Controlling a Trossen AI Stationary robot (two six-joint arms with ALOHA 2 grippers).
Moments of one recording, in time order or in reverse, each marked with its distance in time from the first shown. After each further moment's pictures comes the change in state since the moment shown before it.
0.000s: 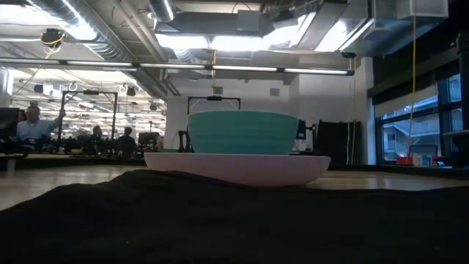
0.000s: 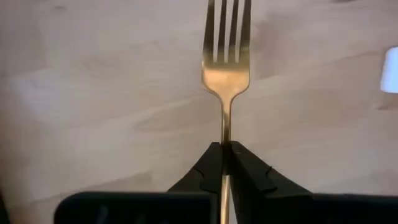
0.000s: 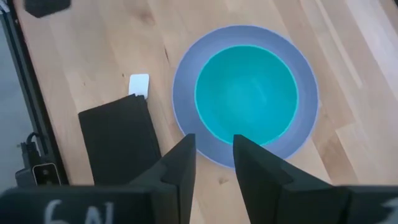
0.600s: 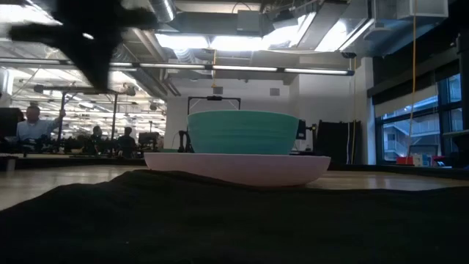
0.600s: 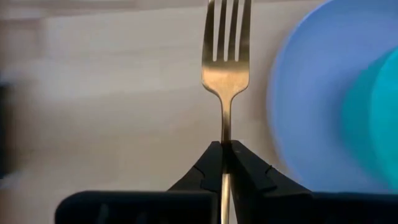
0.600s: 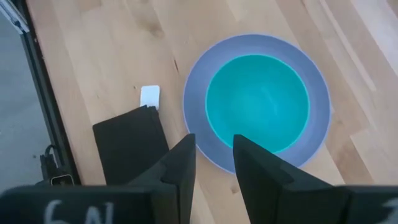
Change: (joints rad) left arm 0.547 -0.233 0.003 -0.117 -0.149 0.418; right arm 0.005 0.000 0.000 0.047 0.001 0.022
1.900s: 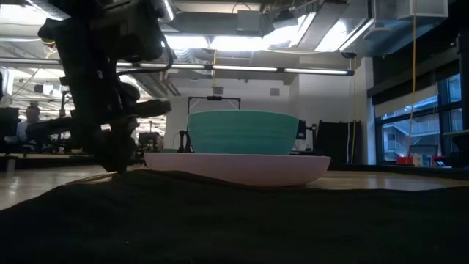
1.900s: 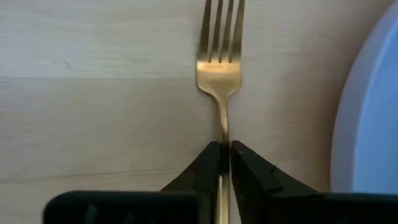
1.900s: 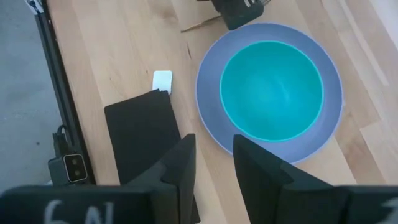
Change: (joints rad) left arm 0.161 0.099 -0.397 0.668 0.093 0.069; right arm 0.058 0.000 0.000 -0.020 0.001 0.024
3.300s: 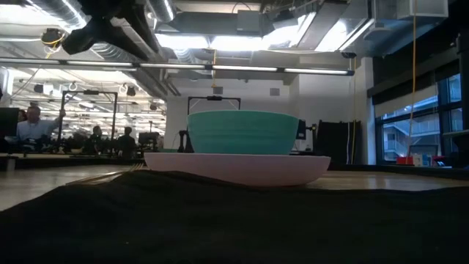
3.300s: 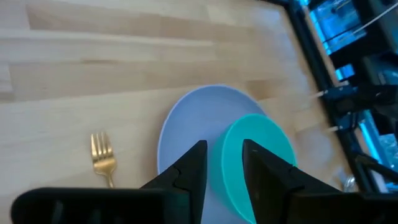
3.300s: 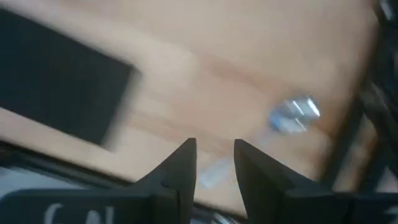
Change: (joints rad) left arm -0.110 -0.481 0.163 -0.189 -0.370 0.270; right arm 0.439 -0.162 -0.556 -0.126 -0.235 1.423
